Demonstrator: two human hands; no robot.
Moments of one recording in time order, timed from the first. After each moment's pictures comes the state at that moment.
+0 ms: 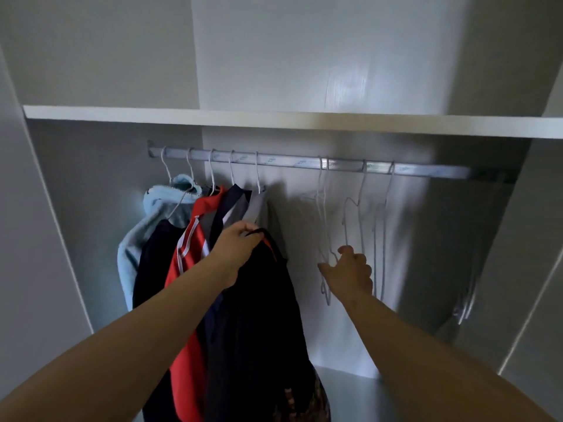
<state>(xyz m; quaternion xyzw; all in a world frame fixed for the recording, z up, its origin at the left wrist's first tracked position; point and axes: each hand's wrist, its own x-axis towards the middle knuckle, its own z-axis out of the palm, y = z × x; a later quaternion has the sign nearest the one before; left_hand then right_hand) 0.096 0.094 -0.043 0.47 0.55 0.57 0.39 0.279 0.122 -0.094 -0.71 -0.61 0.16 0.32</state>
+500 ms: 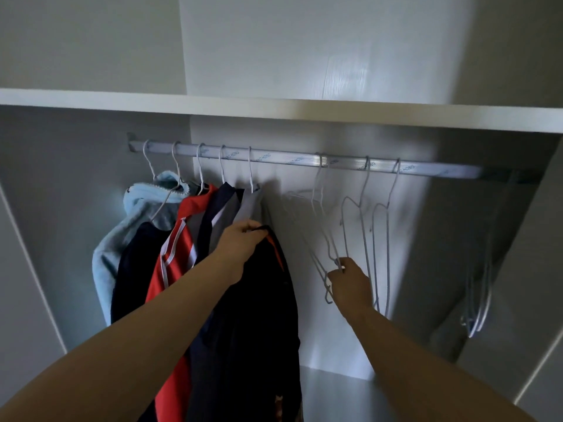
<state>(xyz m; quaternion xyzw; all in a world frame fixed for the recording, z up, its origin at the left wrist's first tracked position) 0.101 0.144 -0.051 0.45 0.53 0.58 0.43 0.280 0.150 -0.121 -0.65 -0.55 0.26 0.46</state>
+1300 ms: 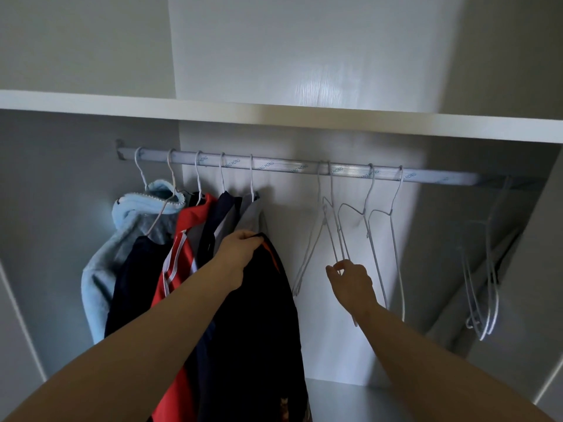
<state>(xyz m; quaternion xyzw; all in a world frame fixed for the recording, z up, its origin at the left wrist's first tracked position) 0.068 0.174 -0.057 0.44 0.52 0.54 0.49 0.264 0.175 -0.116 -0.72 -0.58 0.16 0.35</state>
